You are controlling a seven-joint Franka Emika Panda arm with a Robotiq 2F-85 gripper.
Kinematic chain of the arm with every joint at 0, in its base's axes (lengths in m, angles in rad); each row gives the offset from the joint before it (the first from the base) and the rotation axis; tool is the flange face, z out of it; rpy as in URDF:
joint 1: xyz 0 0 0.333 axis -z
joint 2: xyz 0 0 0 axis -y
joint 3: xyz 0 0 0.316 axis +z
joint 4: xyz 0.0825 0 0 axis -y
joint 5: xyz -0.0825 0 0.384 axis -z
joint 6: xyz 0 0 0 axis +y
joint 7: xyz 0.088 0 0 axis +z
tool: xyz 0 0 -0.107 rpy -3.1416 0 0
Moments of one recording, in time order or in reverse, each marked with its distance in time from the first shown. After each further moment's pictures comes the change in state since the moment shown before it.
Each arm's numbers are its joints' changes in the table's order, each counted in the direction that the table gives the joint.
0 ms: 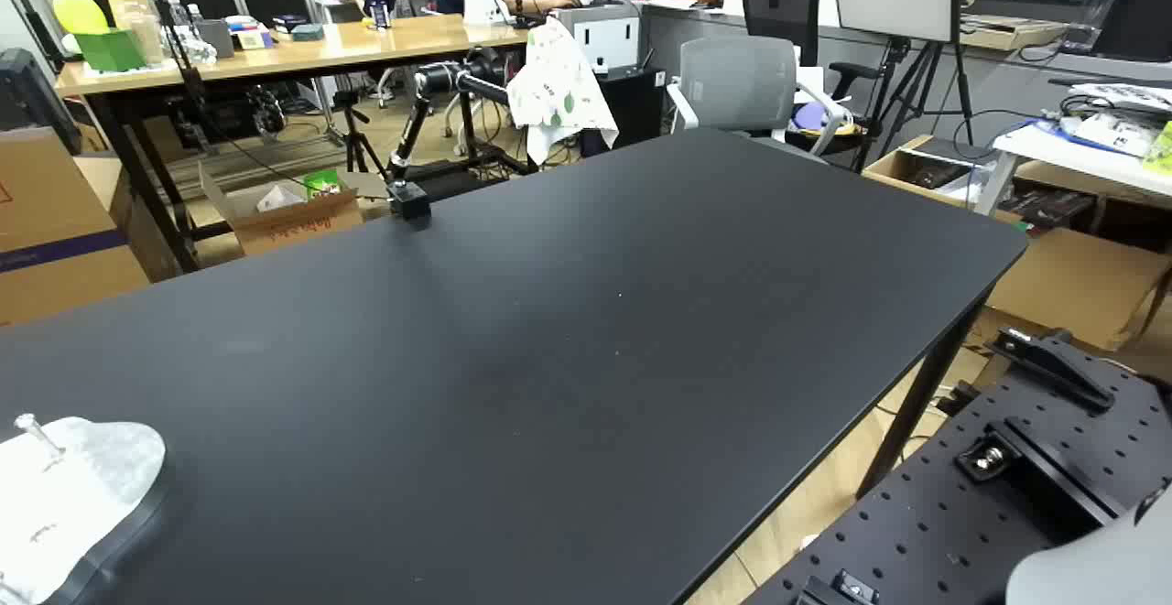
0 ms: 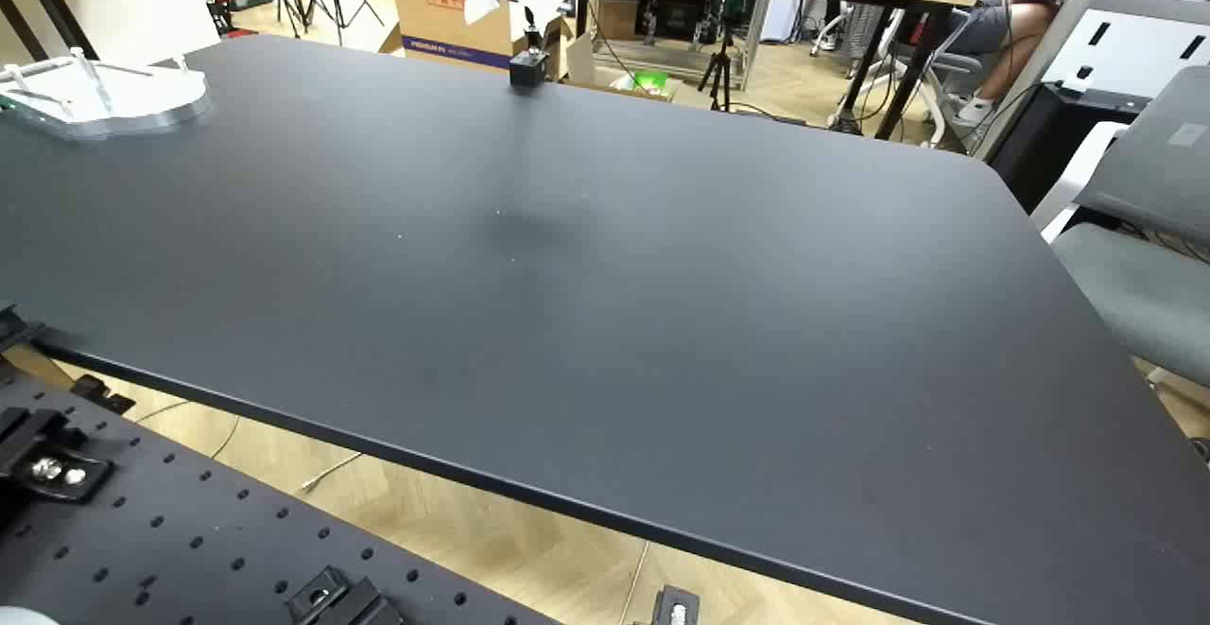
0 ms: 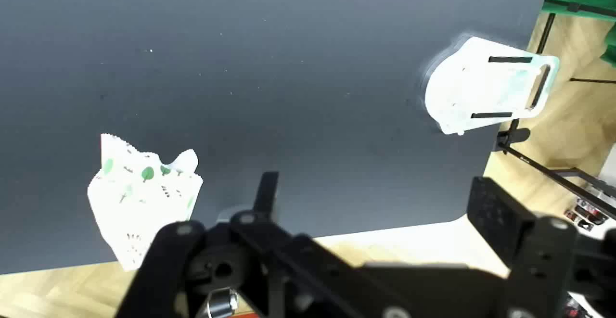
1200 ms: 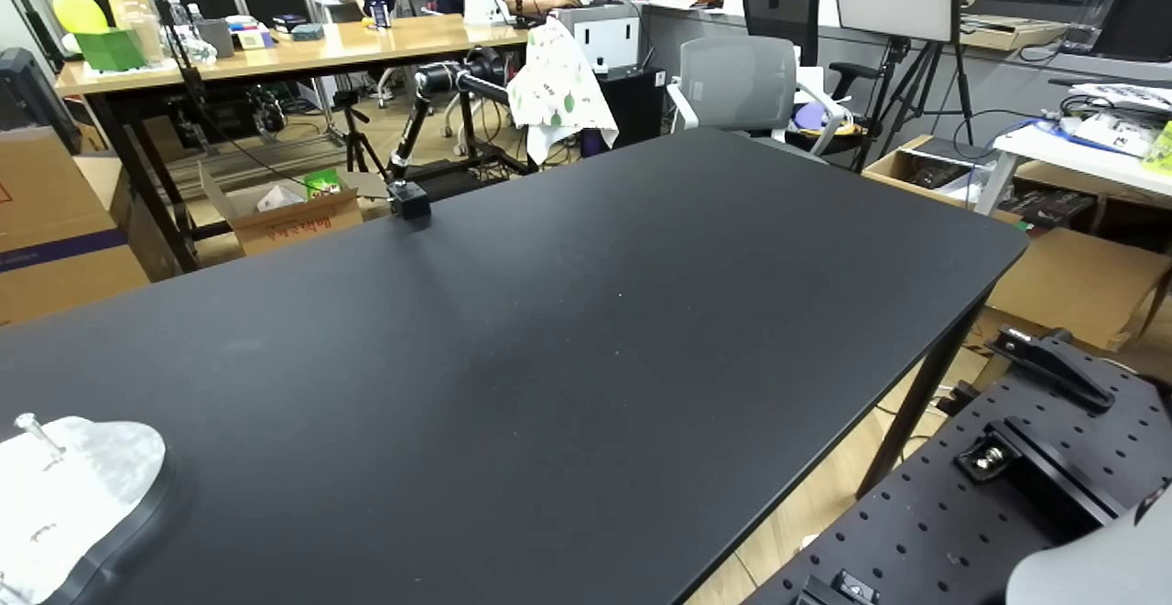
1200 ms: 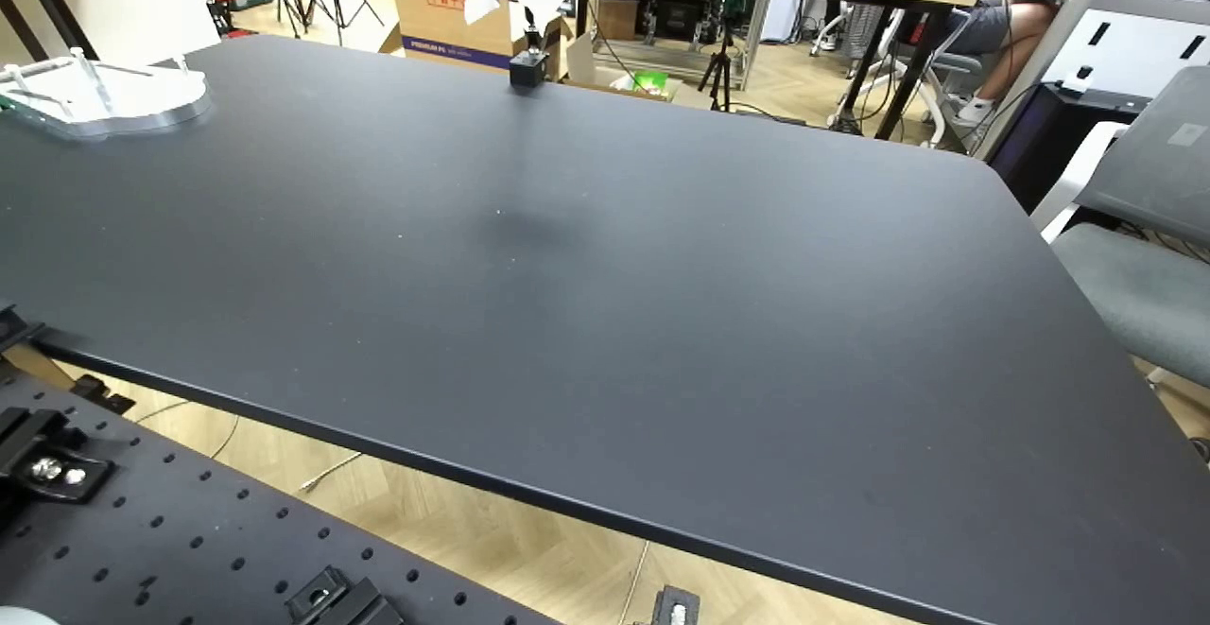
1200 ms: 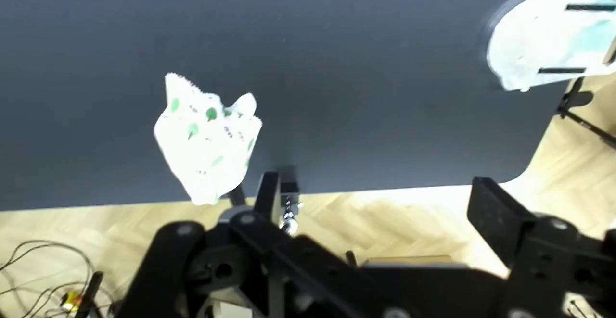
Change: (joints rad) arm 0.049 -0.012 0.007 -0.009 0.107 -0.128 0.000
